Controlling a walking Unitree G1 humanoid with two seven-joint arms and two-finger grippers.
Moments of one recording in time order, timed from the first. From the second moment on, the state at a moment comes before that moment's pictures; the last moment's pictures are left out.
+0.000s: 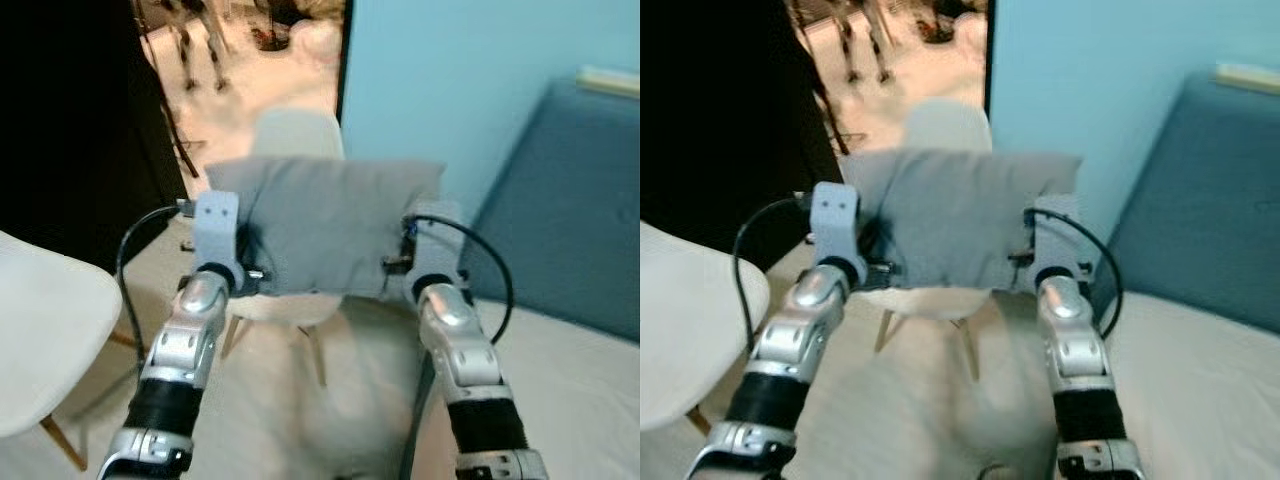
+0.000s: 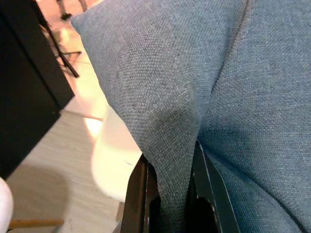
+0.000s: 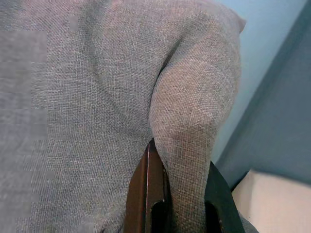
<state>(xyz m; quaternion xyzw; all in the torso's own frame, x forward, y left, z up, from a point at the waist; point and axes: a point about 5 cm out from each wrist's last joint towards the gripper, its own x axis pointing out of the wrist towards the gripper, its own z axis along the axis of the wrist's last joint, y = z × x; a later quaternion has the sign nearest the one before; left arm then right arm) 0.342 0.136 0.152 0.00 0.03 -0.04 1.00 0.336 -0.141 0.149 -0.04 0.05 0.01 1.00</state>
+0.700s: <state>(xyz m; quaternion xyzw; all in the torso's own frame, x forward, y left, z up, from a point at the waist) 0.337 0.139 0.152 -0.01 0.01 -0.01 1.00 0.337 -0.136 0.143 -0.08 0.06 0.07 0.99</state>
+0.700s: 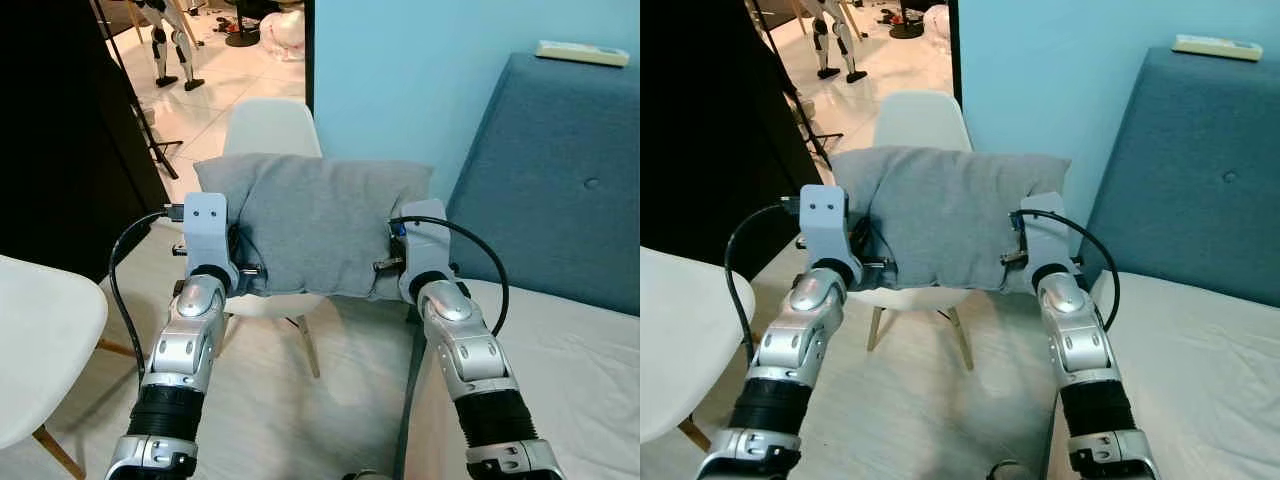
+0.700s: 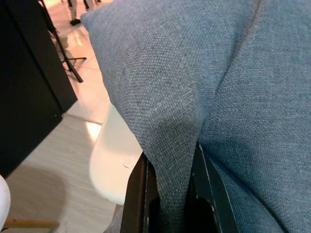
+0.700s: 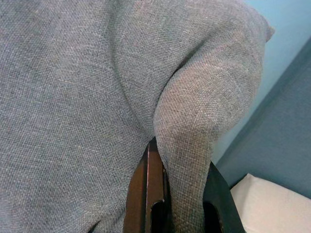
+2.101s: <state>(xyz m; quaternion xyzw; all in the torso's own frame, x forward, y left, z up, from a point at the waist) 0.334 0.125 0.157 0.00 0.00 -0.06 1.00 0.327 -0.139 0.121 -0.08 0.10 0.05 0.99</state>
